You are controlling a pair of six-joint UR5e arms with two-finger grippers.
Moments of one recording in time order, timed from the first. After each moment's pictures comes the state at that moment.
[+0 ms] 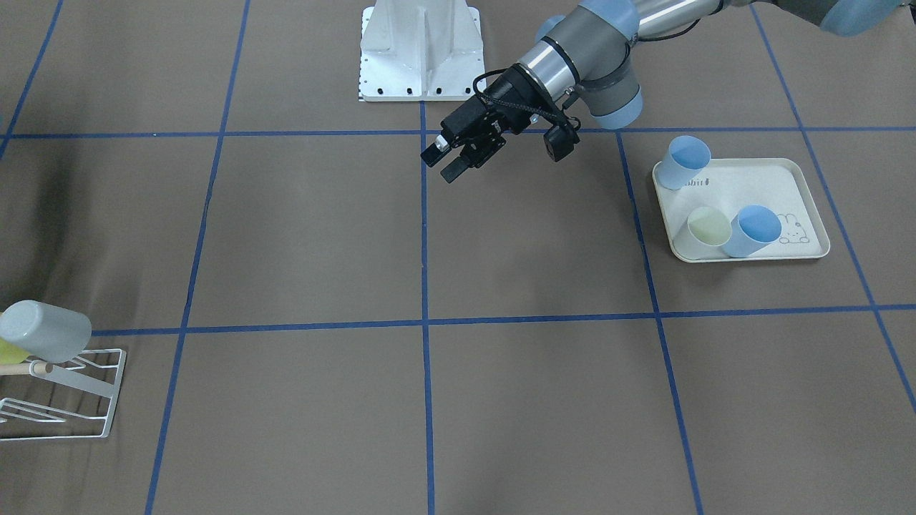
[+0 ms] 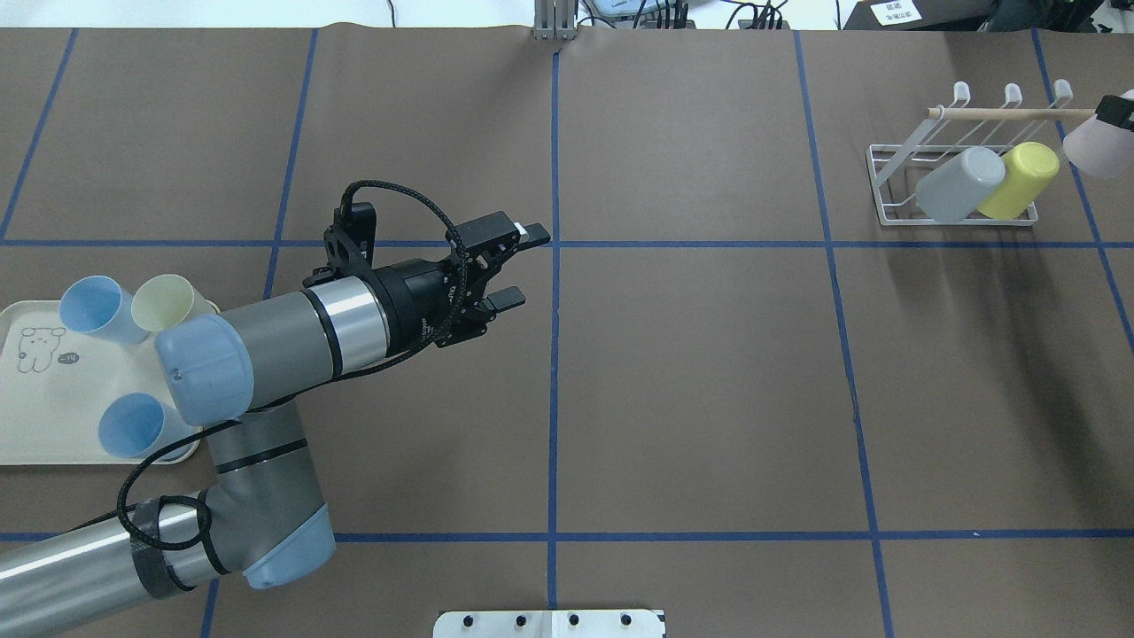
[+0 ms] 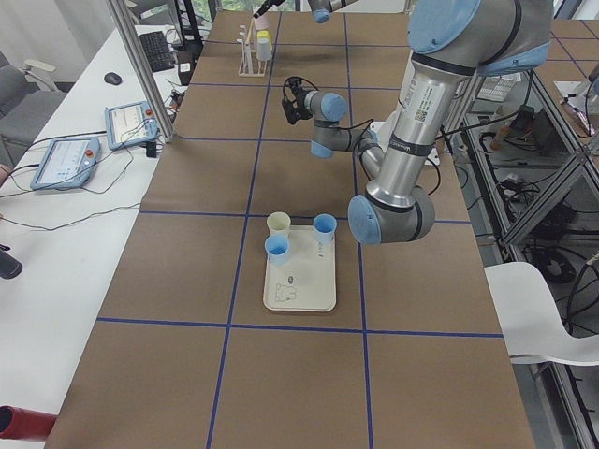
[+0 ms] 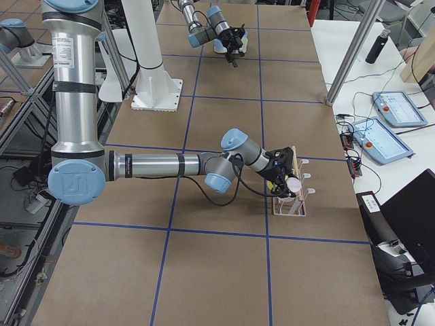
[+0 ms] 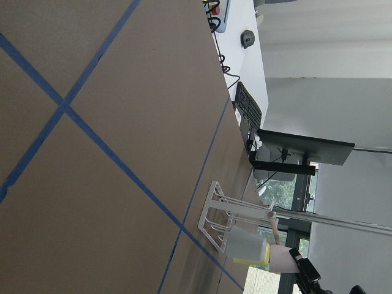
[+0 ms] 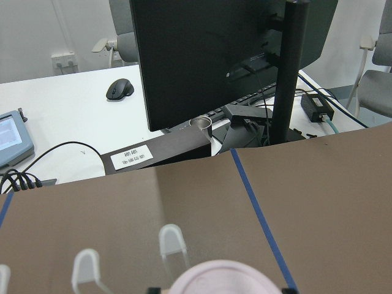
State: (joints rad) left arm -0.45 -2.05 -1.67 -2.83 -1.48 -2.05; right arm 1.17 -1.58 1.56 -0.57 1.58 1.01
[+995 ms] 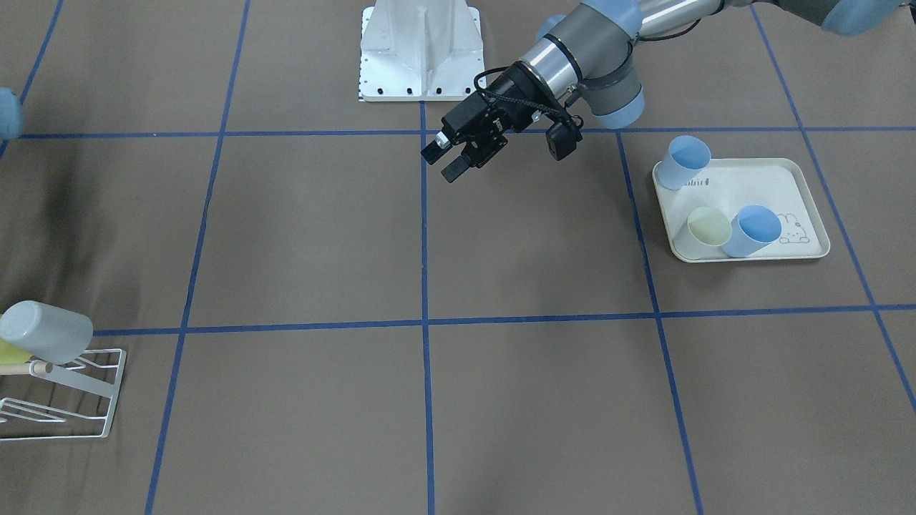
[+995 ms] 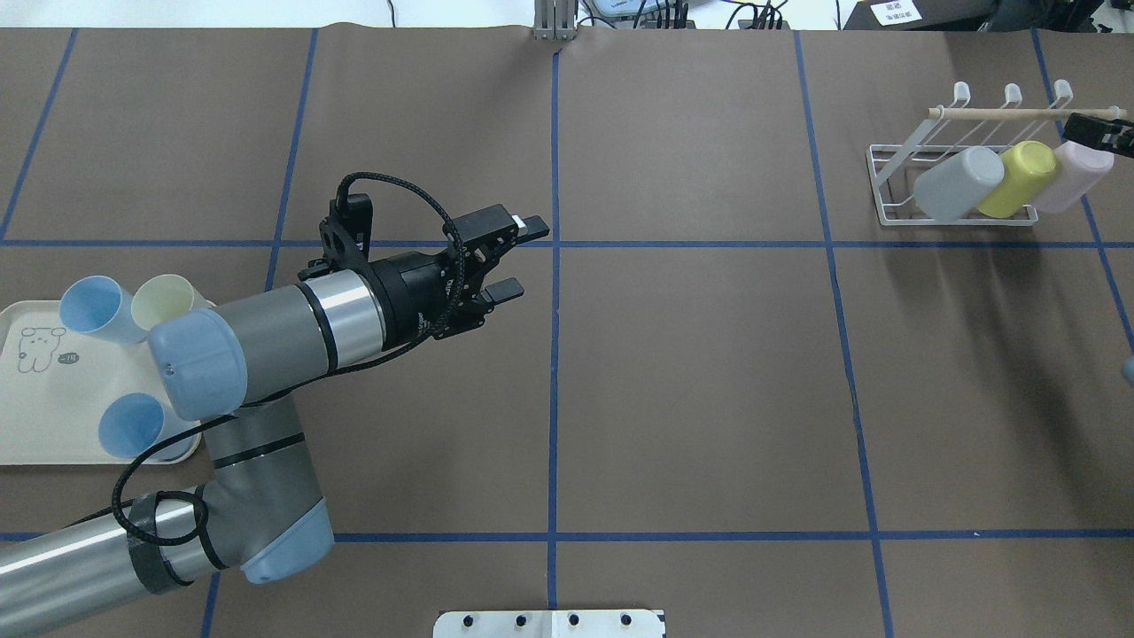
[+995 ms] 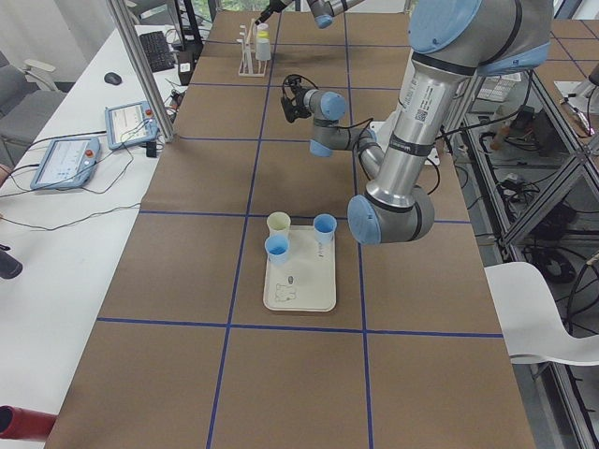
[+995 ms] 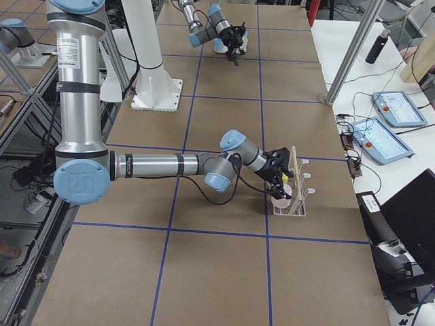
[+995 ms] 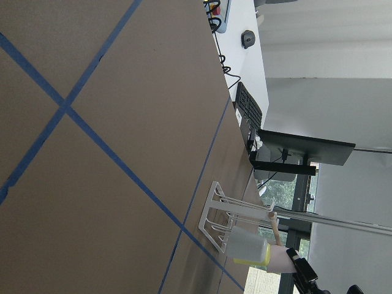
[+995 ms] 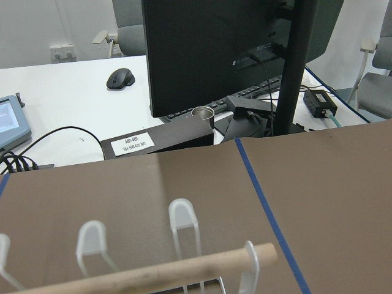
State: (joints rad) left arm -0.47 -2.05 -1.68 -2.83 -1.48 -2.00; right arm 1.11 -1.58 1.55 -0.57 1.52 1.01
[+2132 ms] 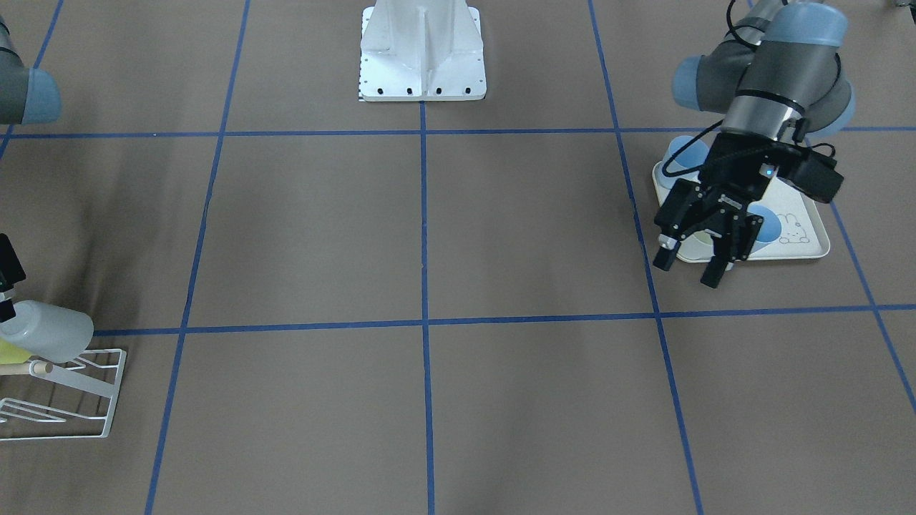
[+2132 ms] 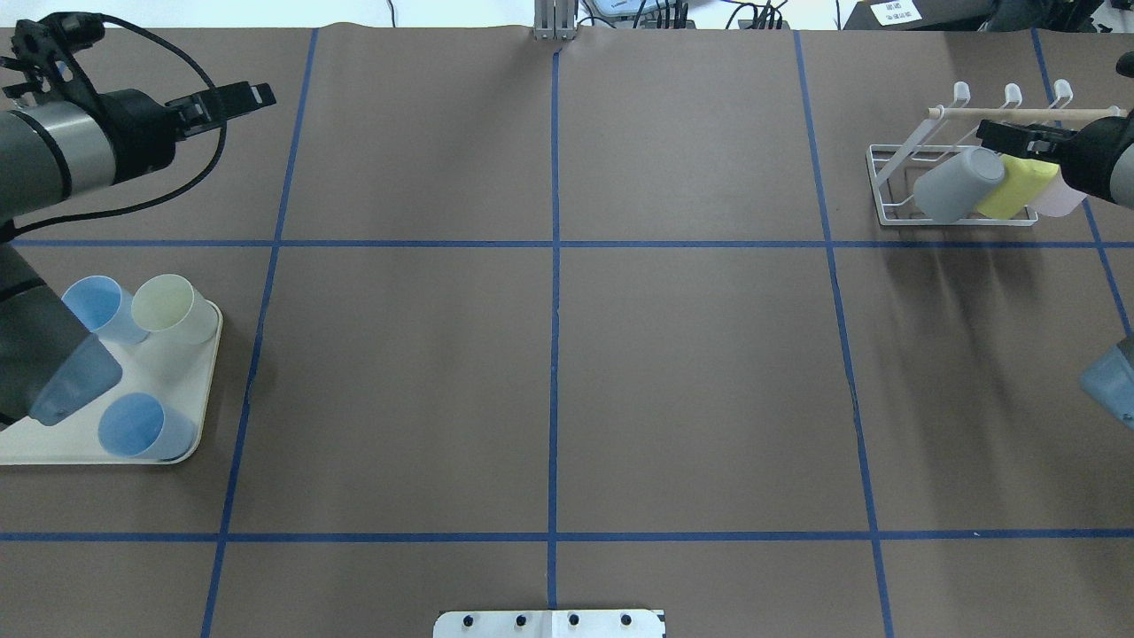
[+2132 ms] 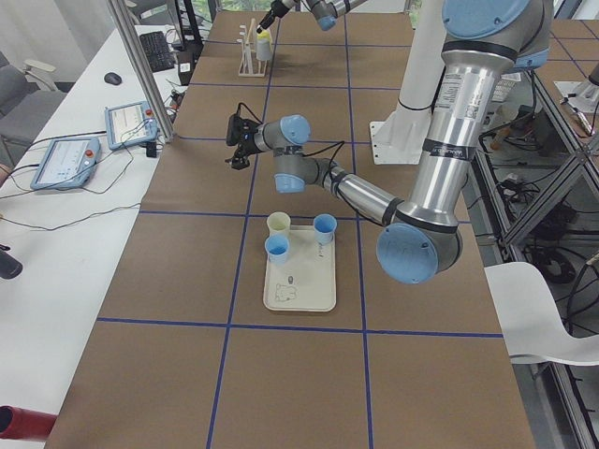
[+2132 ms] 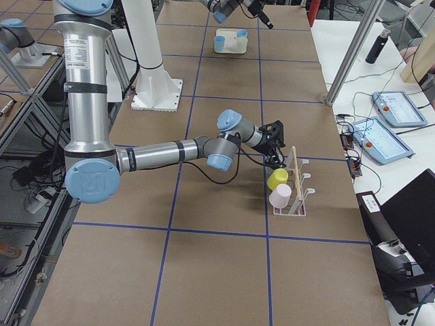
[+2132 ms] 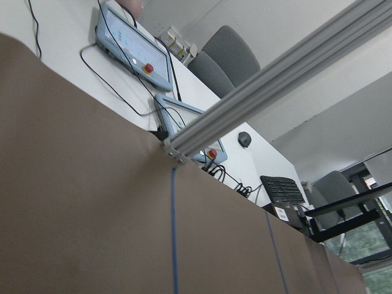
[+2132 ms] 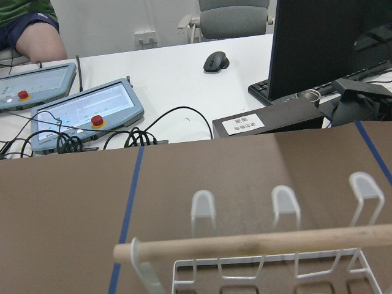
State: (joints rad) left arm -0.92 -1.77 -1.71 -2.60 -1.63 -1.19; right arm 1.01 -1.57 1.69 -0.57 1.61 1.01
